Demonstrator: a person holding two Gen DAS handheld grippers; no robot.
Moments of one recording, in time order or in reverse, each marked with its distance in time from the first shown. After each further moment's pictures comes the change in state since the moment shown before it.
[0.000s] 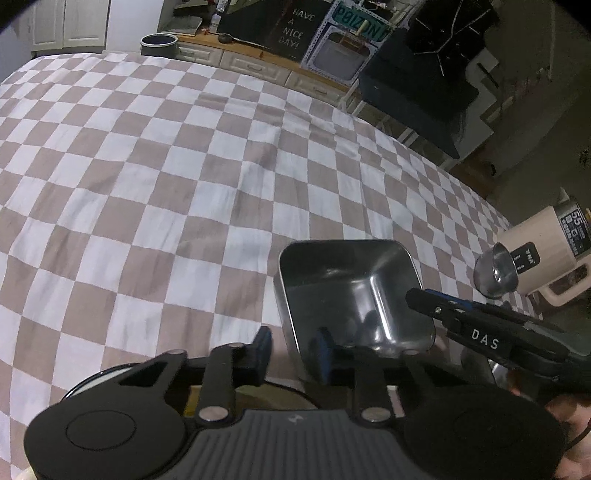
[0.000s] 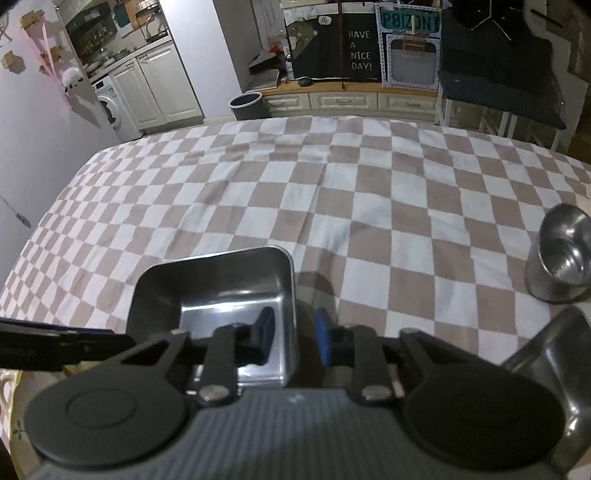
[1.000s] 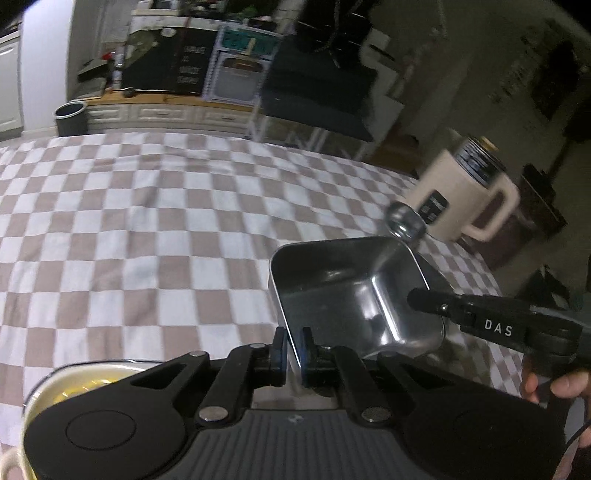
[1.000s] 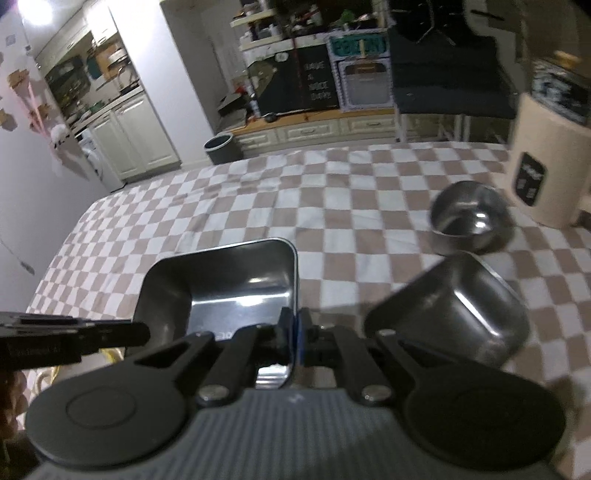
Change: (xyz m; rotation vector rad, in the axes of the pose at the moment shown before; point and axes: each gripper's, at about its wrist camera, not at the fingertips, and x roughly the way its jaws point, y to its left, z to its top) left arm -0.044 -0.085 -0.045 0.313 -0.074 -0.136; right arm -0.125 -0.031 -0.060 0.137 -0.134 -0.051
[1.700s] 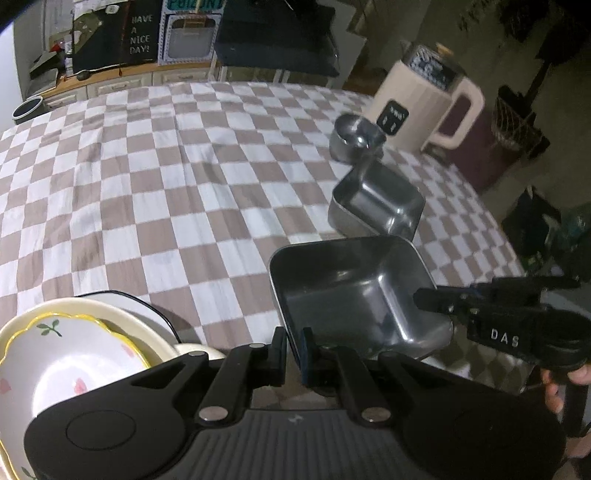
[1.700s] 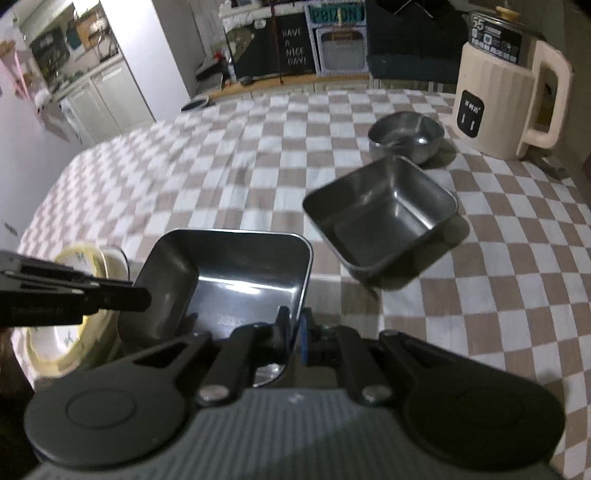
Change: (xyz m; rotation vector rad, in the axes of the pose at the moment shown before) left arm 0.018 -0.042 -0.042 0.149 0.192 -0.017; right arm -0.037 -0.019 -0.077 -0.018 0.146 -0.083
